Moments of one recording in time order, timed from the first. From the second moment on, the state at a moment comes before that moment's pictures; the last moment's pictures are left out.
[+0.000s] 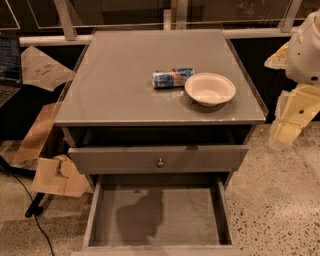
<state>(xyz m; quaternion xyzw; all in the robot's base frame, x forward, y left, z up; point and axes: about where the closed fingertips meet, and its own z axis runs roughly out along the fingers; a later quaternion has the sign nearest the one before) 0.438 -0.216 0.977 -0.60 0.78 -0.04 0.16</state>
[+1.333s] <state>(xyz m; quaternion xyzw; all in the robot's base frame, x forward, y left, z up) 0.435 -0.213 0.986 -0.61 0.77 -0.03 0.20</state>
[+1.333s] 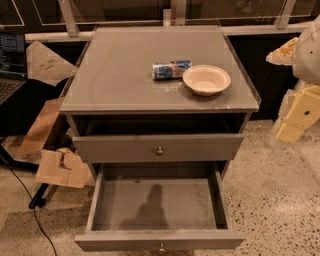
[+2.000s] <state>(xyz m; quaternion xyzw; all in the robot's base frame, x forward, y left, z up) 0.430 -0.217 0.948 -0.61 0.72 0.13 0.31</state>
